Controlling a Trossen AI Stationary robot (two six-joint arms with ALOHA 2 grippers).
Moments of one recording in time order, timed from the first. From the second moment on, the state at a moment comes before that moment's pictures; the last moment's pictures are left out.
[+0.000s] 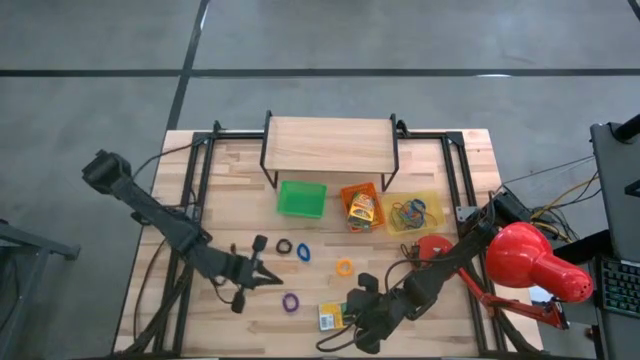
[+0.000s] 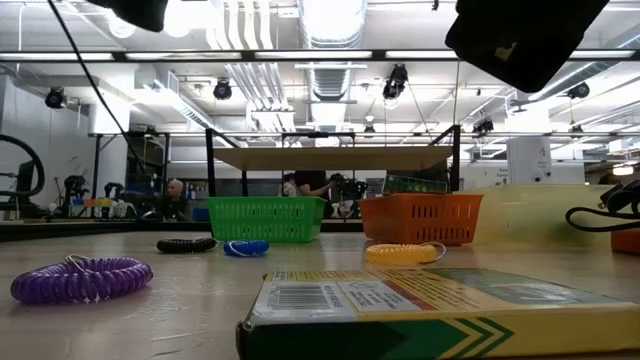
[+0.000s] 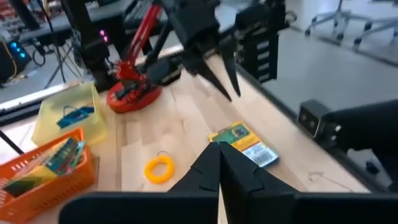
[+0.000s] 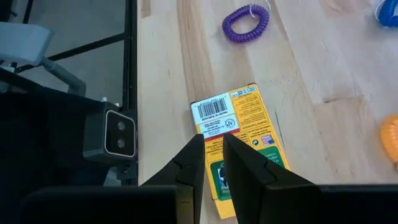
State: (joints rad) left arm -0.66 1.21 0.59 0.27 -0.36 0.08; right arm 0.67 1.85 1.25 -0.24 0.29 0.81
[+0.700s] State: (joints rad) left arm -0.64 1.64 0.79 0.31 -0.36 0.05; right arm 0.83 1.82 1.35 -0.49 0.70 0.99
